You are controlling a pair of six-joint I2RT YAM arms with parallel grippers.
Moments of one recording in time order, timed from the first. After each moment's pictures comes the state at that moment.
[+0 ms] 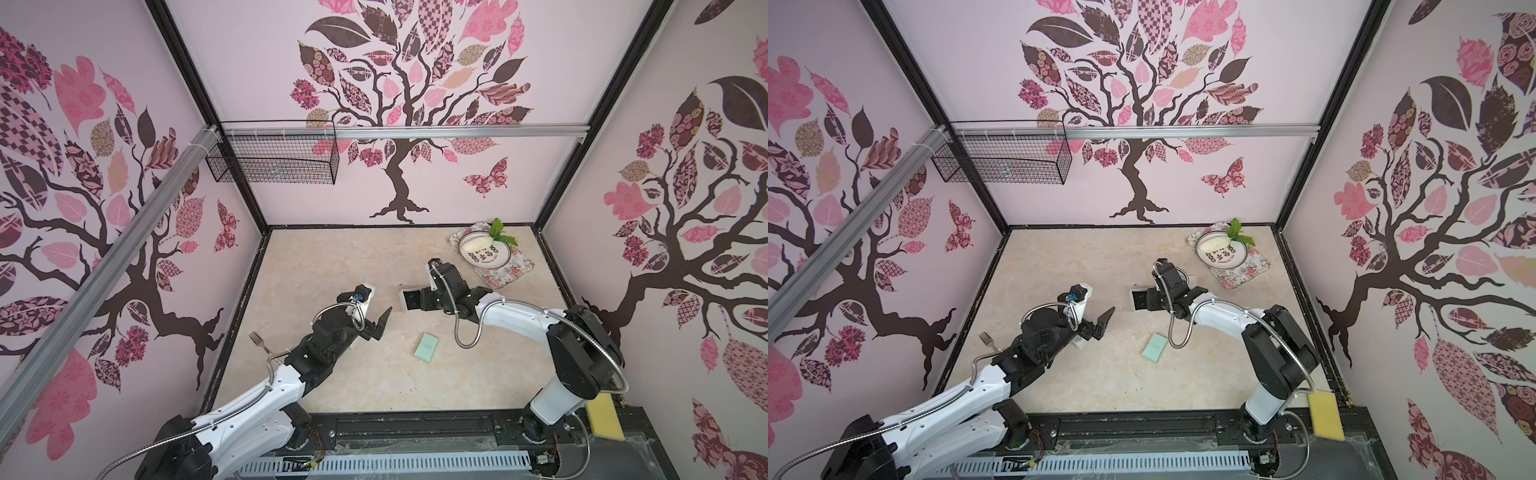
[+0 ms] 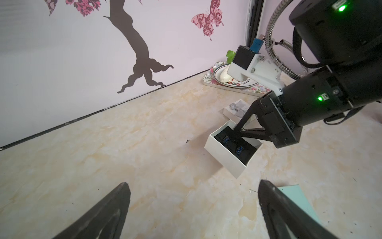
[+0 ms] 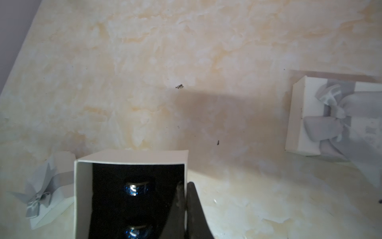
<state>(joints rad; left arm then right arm) -0.70 0.94 0.45 0.23 -0.15 0.03 0.63 1.68 1.01 -0.15 0.03 0.48</state>
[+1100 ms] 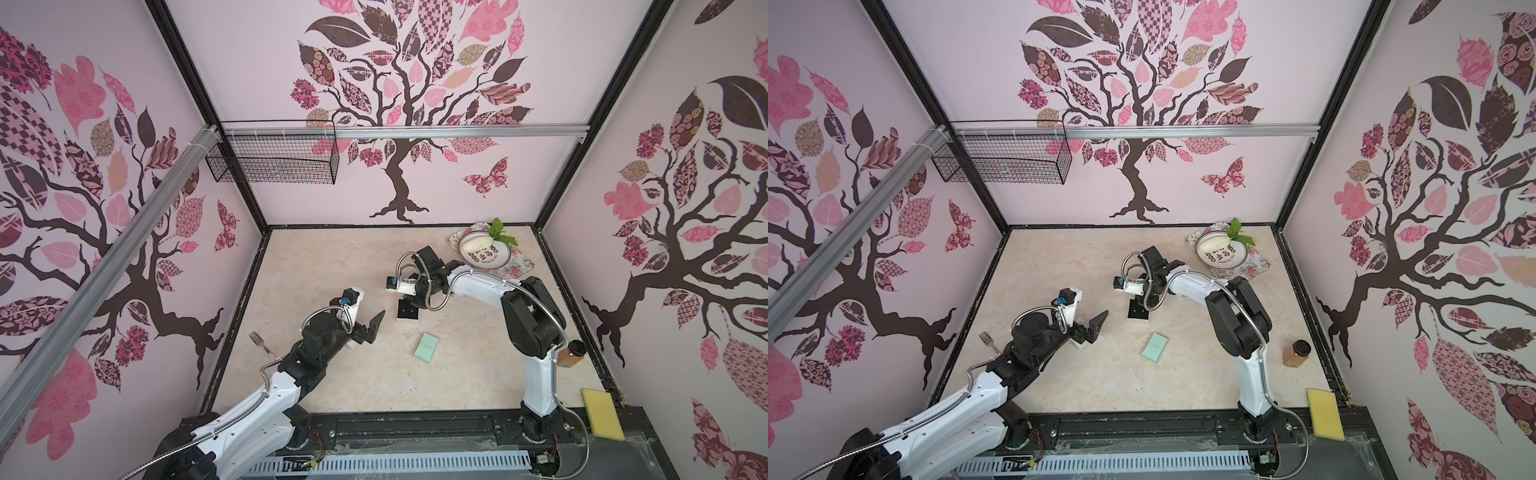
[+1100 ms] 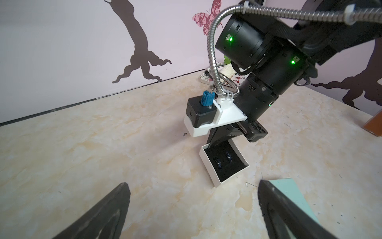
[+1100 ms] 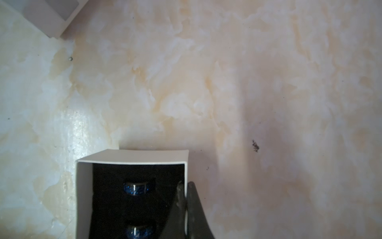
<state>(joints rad) -0.59 0.87 0.35 0.30 0.01 -0.02 0.59 2.03 1.46 -0.51 -0.30 -0.87</state>
